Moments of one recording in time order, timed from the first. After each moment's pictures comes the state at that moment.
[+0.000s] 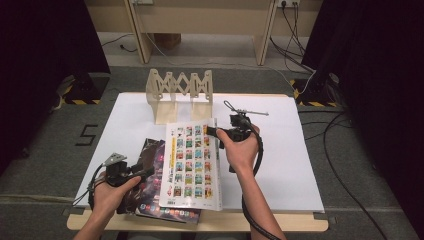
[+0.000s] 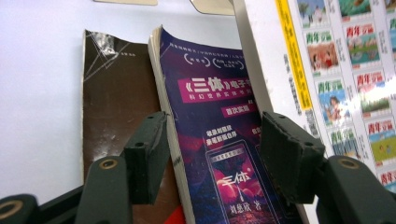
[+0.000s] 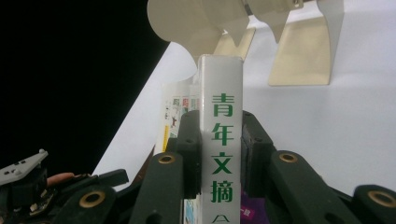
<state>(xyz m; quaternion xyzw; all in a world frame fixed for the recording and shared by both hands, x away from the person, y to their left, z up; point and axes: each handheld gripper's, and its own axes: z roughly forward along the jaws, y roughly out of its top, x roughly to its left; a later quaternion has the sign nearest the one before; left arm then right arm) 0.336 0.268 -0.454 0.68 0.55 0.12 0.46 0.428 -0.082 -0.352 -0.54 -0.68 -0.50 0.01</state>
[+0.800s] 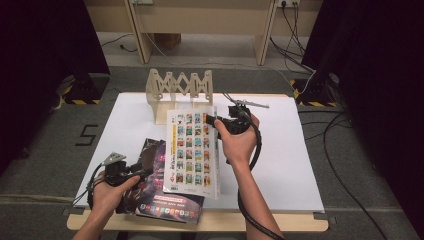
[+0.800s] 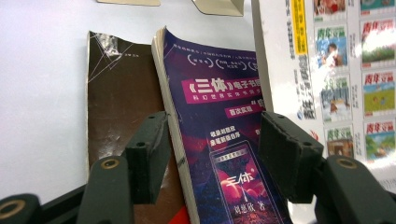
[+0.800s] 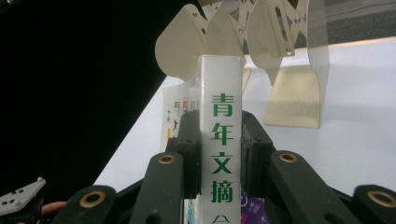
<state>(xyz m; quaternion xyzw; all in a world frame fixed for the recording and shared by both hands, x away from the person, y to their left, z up) 0.337 0.271 -0.453 0.68 0.56 0.13 0.46 0.431 -0.074 -0.326 -0.53 -0.67 -0.52 -0.05</state>
